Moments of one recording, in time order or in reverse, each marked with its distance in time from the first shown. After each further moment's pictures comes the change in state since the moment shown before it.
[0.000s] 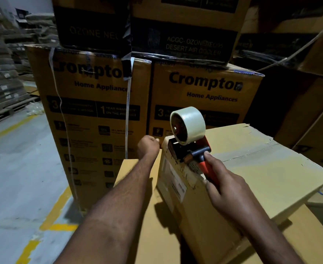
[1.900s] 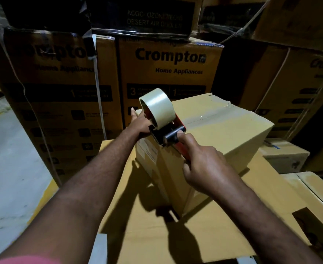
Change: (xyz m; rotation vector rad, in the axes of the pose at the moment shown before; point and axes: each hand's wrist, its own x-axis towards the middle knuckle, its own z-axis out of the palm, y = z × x) left_hand -0.085 0.043 -0.009 0.853 -0.558 0.604; right_hand -0.077 -0.035 -0.036 -0.127 -0.032 0.101
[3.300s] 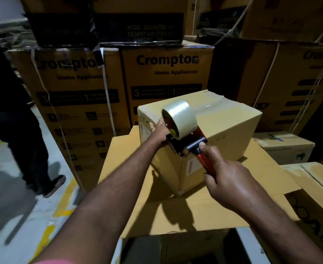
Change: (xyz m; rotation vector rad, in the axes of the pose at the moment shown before) left_hand -0.112 0.115 0.031 -0.687 0.042 -0.213; right_hand -0.128 0.064 -0.025 0.104 0.002 0.019
